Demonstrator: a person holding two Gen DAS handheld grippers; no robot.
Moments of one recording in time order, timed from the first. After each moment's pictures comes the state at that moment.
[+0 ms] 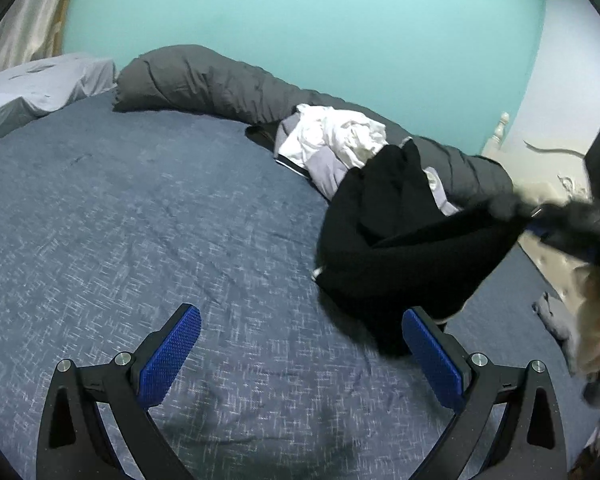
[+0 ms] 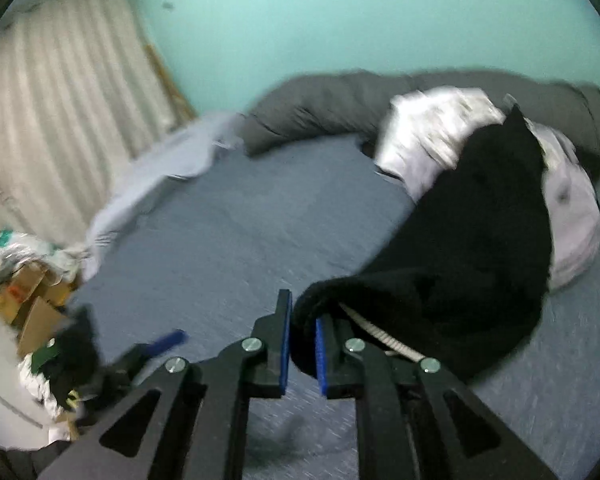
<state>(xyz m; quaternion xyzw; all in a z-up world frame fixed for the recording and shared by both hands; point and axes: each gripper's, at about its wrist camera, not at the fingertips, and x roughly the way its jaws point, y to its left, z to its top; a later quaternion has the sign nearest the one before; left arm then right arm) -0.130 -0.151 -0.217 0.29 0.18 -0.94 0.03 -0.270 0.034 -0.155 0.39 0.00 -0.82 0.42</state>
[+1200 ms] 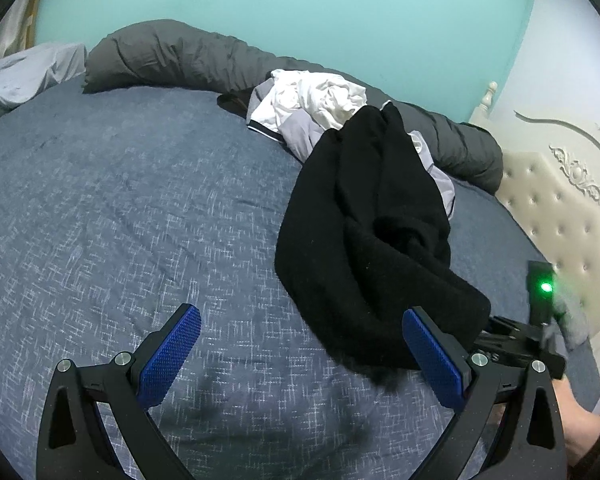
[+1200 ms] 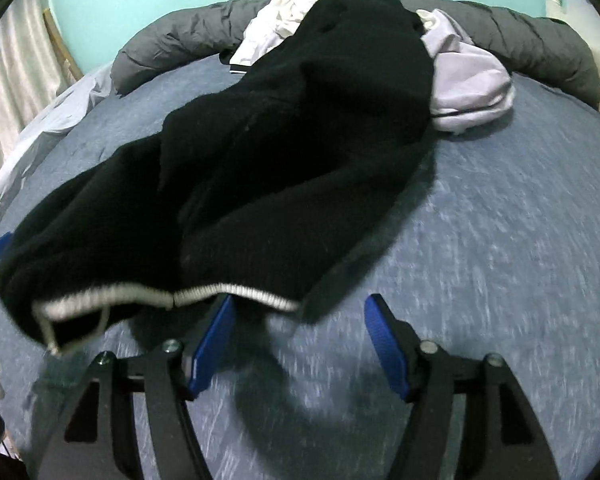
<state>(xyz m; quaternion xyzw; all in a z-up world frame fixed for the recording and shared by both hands) -0.156 -0.127 -0.240 0.33 0.18 -0.93 0.00 -0.286 0.120 -0.298 0.45 0.06 -0.85 0.27</state>
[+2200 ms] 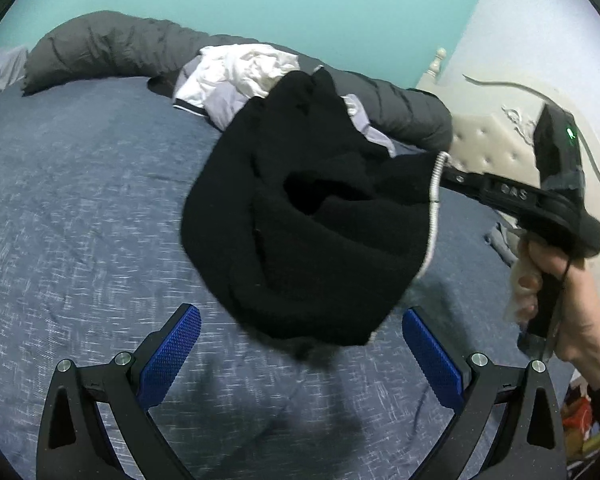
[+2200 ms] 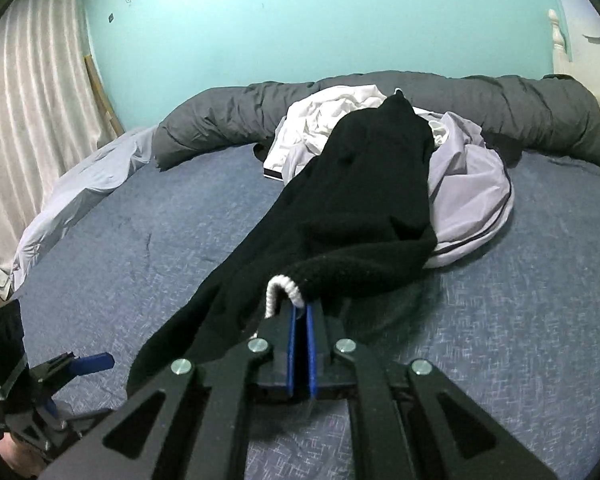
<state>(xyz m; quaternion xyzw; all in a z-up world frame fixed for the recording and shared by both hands) -0.165 -0.061 -0.246 0.36 0.15 -0.92 -0.10 -0.301 0.150 -0.189 0.35 0.01 -0.88 0.33</state>
